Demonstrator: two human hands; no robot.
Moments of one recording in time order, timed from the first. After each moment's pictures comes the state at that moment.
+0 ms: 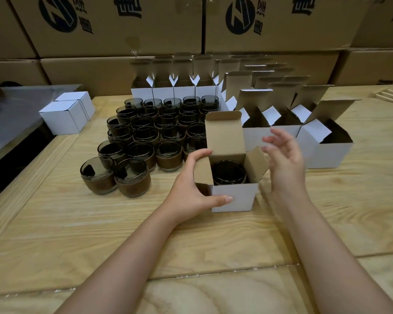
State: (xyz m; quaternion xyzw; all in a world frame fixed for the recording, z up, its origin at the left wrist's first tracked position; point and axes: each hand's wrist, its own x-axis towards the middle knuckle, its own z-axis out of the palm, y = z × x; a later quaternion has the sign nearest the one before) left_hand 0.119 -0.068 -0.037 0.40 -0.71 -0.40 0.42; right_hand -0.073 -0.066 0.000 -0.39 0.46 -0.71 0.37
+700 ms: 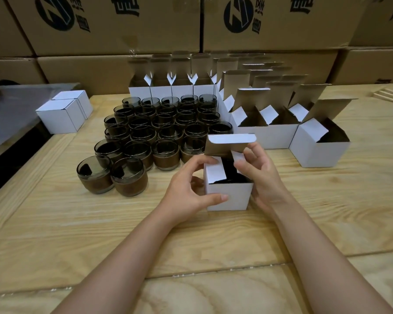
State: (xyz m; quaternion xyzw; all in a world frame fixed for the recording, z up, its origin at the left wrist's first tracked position) left_hand 0.114 -0.060 -0.029 0.40 -0.70 -0.40 0.43; right_hand -0.063 -0.061 -0.014 -0.52 0.35 -0.58 0.52
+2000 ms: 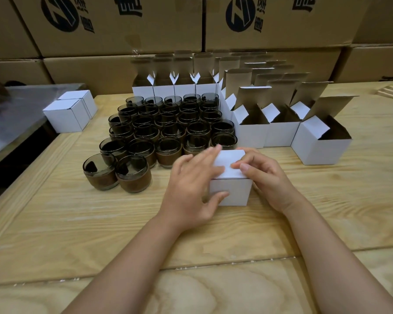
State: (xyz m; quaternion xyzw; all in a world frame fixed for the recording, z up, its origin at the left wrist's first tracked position) left_hand 0.112 -0.050 -0.036 0.33 -0.83 0.04 0.44; right_hand -0.084 -0.060 -0.025 -0.62 0.37 -0.51 0.47
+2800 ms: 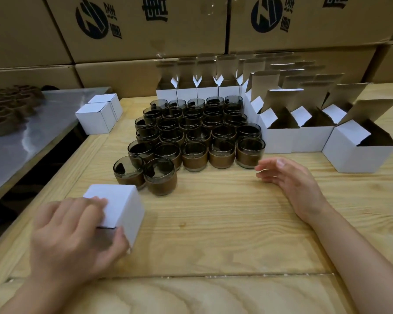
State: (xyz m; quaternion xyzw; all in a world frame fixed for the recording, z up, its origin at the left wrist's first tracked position) left_hand 0.299 0.021 -0.031 0.45 -0.74 0.37 0.34; right_hand -0.078 -0.073 -0.037 -0.55 0.41 -0.55 0.48
